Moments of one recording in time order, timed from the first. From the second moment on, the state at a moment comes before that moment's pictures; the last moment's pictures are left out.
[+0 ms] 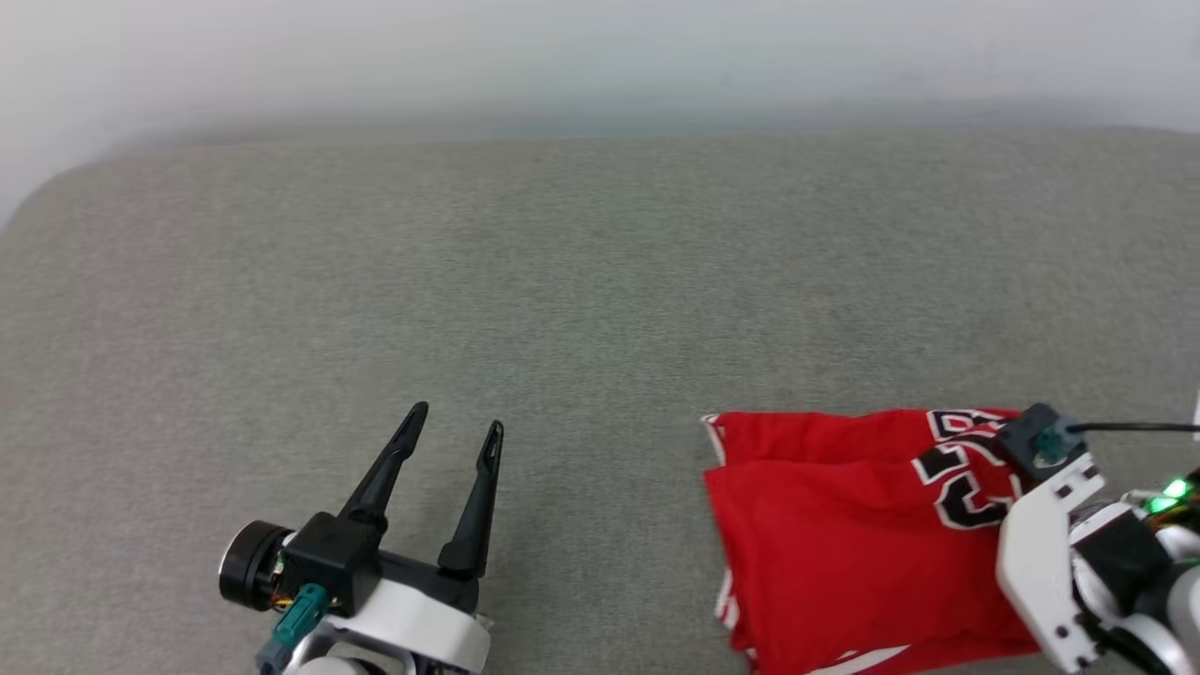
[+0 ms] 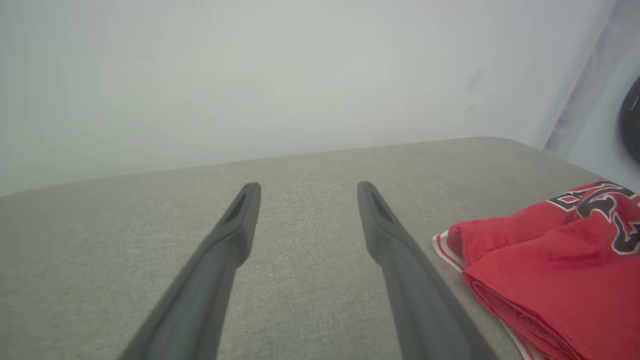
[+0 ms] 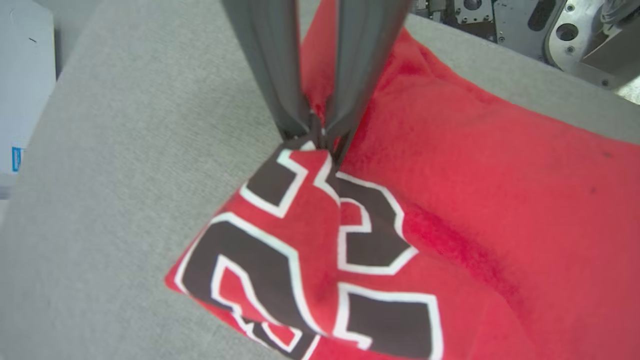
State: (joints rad) left arm -0.04 0.11 -0.17 0.02 -0.13 -0.13 -0.26; right arm -0.17 -0.54 0.31 -0.10 0.28 0.13 0.90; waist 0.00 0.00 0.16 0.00
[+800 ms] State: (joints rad) left arm -0.38 0.23 -0.40 -0.13 -0.07 -0.13 -0.26; right arm -0.41 -0.77 -0.07 0.29 0.20 0.13 0.56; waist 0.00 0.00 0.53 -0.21
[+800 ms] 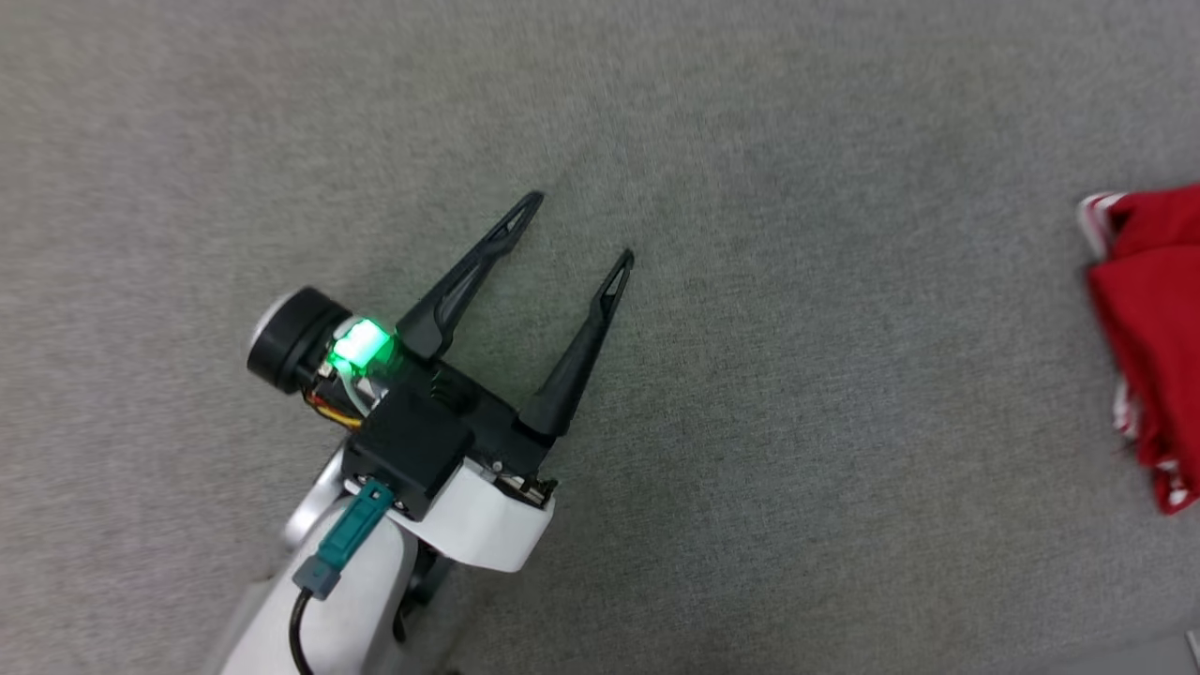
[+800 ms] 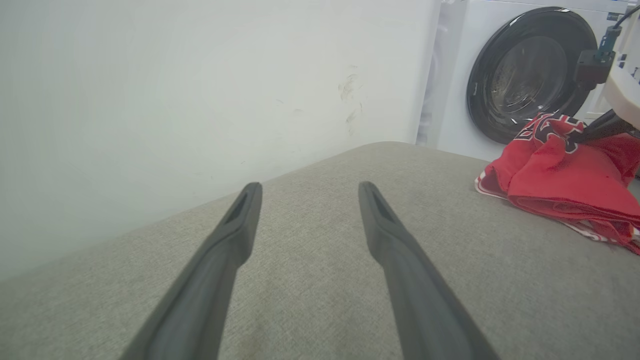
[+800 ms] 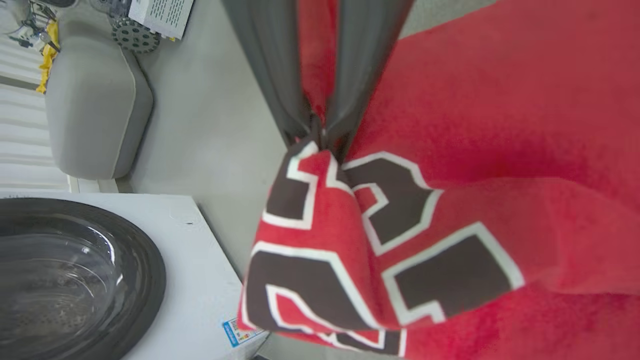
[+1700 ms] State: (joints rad) left arm -0.43 0.27 -0.40 -0.18 -0.10 -0.09 -0.26; right arm -0.63 -0.72 -0.24 0.62 0.01 0.13 0.26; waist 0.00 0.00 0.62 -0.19
